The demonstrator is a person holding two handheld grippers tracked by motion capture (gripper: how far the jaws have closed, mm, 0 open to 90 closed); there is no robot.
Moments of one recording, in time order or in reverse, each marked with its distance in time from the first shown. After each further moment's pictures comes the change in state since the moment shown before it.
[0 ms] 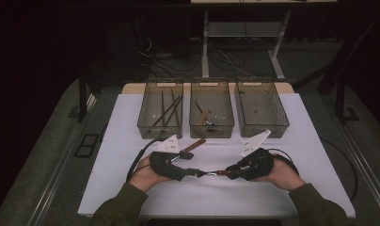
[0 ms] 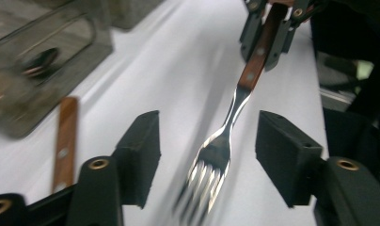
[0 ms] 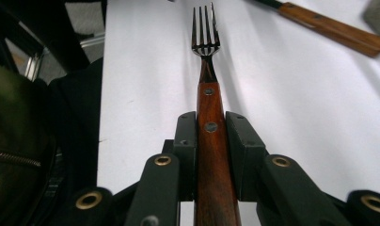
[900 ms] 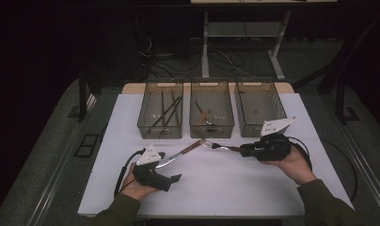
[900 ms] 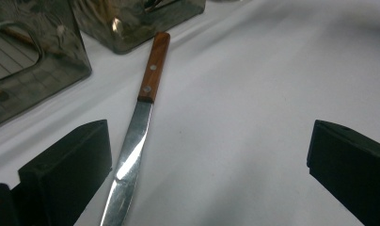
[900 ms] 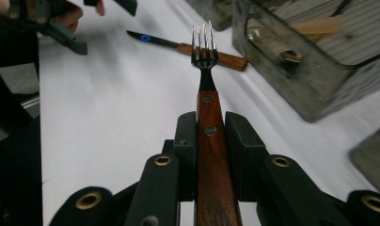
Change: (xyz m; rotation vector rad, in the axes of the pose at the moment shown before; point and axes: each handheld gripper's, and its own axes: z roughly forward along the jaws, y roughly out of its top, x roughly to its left) left arm -0.003 -0.052 -0.018 -0.046 0.267 -0.146; right arm -0.024 -0.009 -0.047 -0.156 -0.199 0.196
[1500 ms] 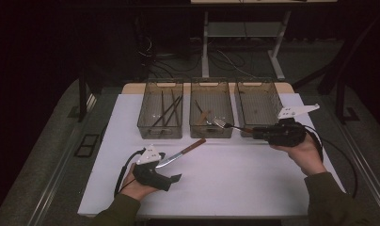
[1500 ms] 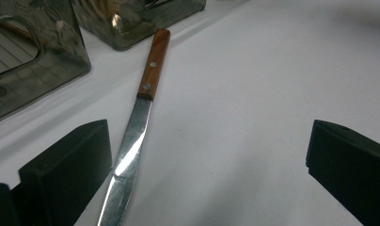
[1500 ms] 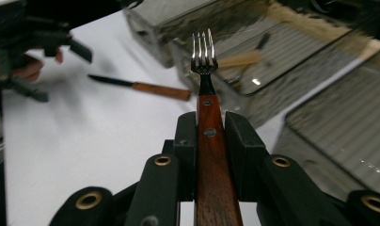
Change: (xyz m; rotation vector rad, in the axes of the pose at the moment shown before) left arm 0.000 0.000 0.001 0.016 -0.002 -0.021; right arm -0.028 0.010 -0.036 -0.122 -0.131 0.096
